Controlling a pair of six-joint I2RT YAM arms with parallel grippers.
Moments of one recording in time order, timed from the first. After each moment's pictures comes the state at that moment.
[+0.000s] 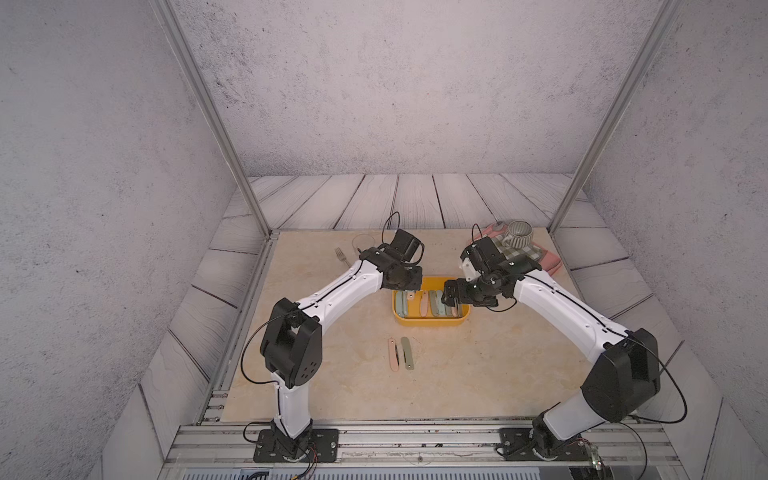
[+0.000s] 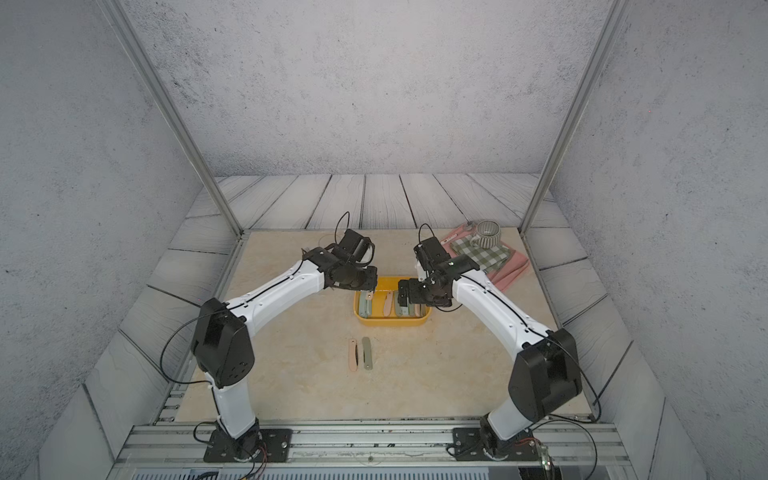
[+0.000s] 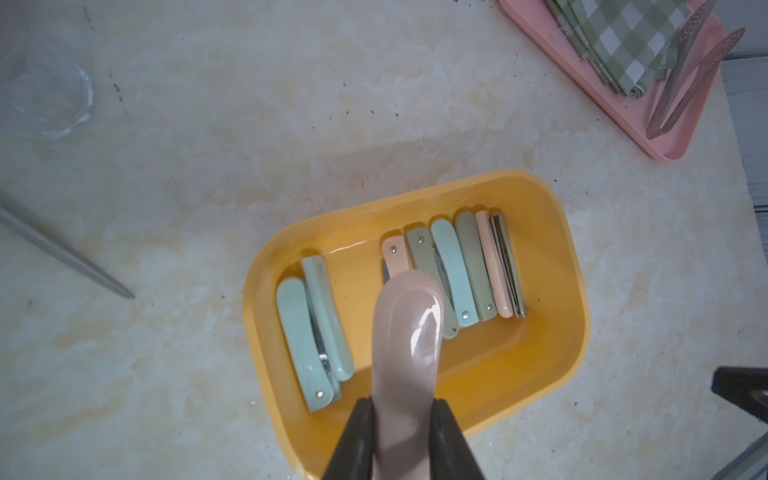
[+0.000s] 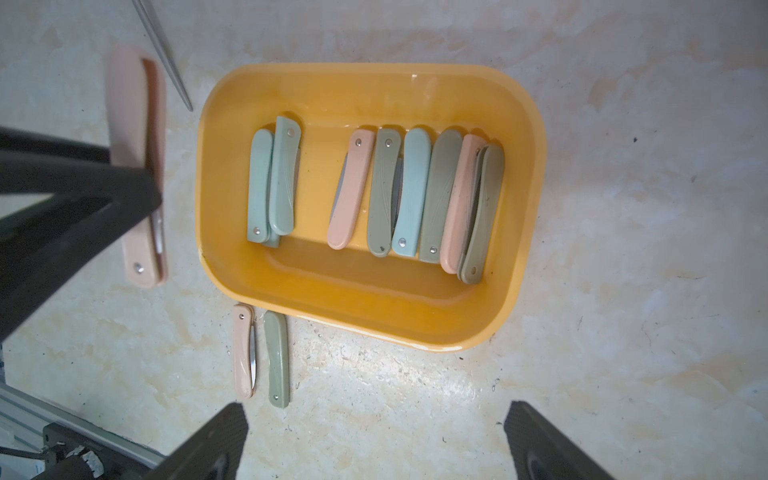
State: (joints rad) left arm -0.68 1.84 1.61 -0.75 0.05 -0.45; right arm 0.49 1.55 1.38 -0.96 -0.15 0.39
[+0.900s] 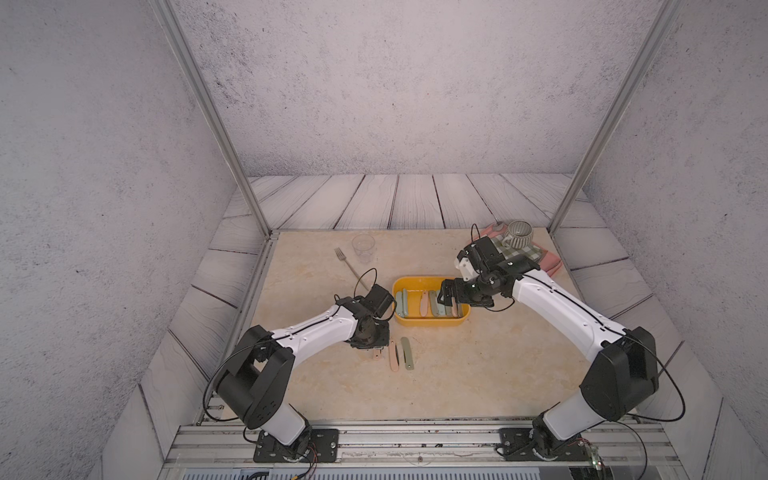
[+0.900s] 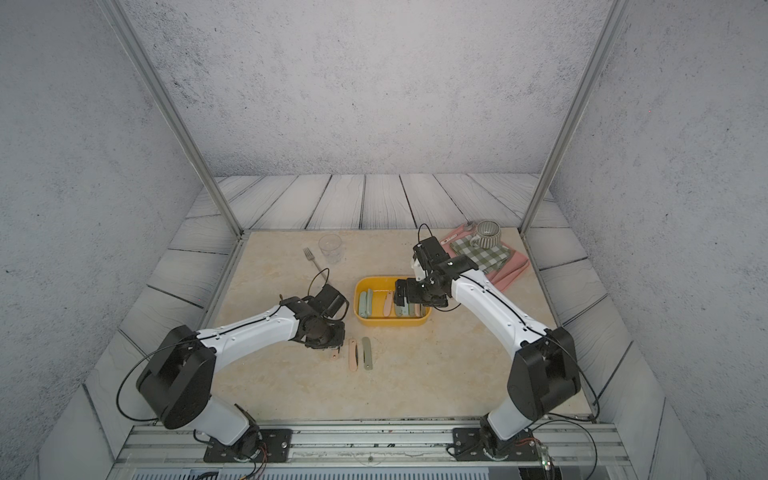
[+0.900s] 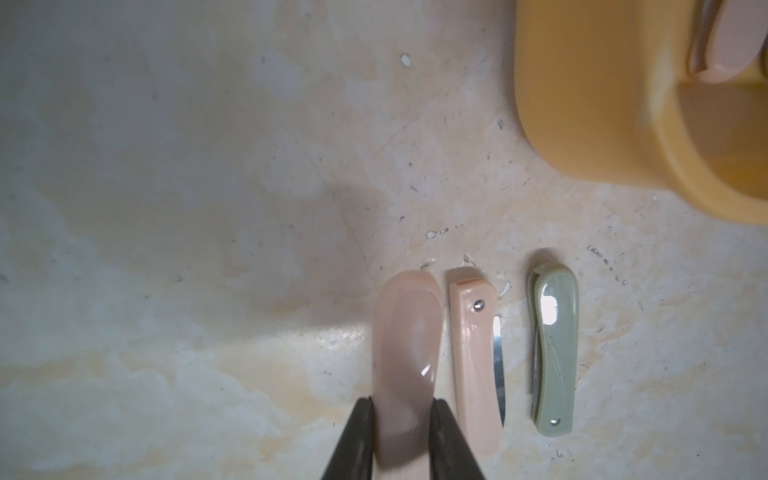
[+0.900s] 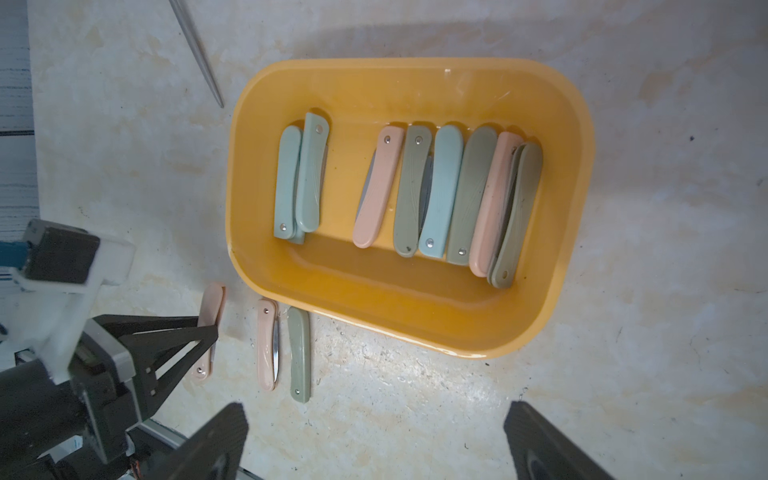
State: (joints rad) left arm -0.69 1.58 0.96 -0.69 0.04 -0.64; right arm 0.49 1.57 1.38 -0.94 -0.22 0.39
